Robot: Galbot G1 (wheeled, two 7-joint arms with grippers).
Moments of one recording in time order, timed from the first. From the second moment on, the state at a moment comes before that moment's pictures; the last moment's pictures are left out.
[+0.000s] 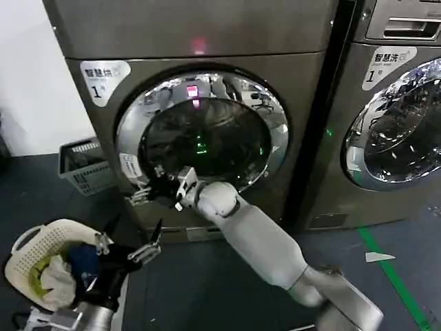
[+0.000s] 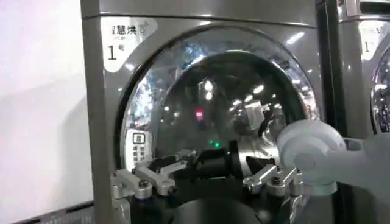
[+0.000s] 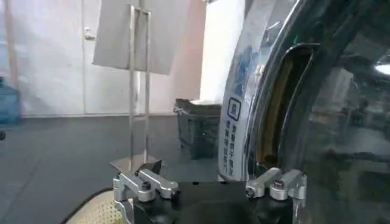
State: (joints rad) left arm 1.68 -1.51 -0.67 -2.42 -0.09 0.10 0.21; right arm -0.27 1.52 -0.33 1.27 0.48 -0.21 -0.45
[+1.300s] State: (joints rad) left arm 1.59 -1.38 -1.16 -2.32 -0.38 0.38 0.46; right arm -0.34 1.39 -0.30 1.44 0.56 -0.19 -0.84
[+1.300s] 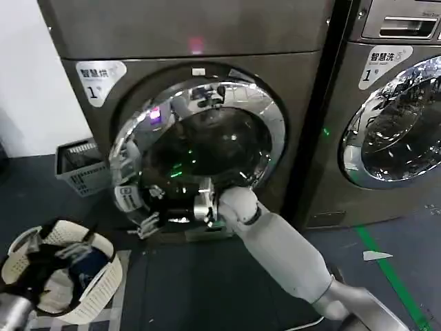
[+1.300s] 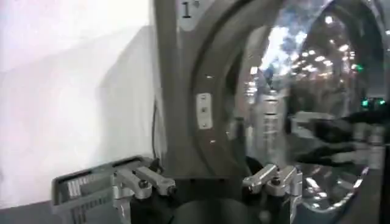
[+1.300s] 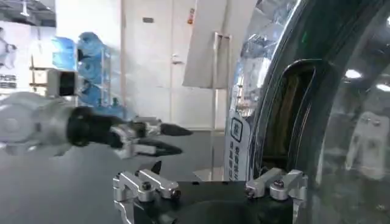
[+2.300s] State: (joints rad) left arm 1.42 -1.21 -1.07 -2.15 -0.52 0.23 0.38; right arm -0.44 1.28 -0.23 1.56 0.62 -0.14 -1.15
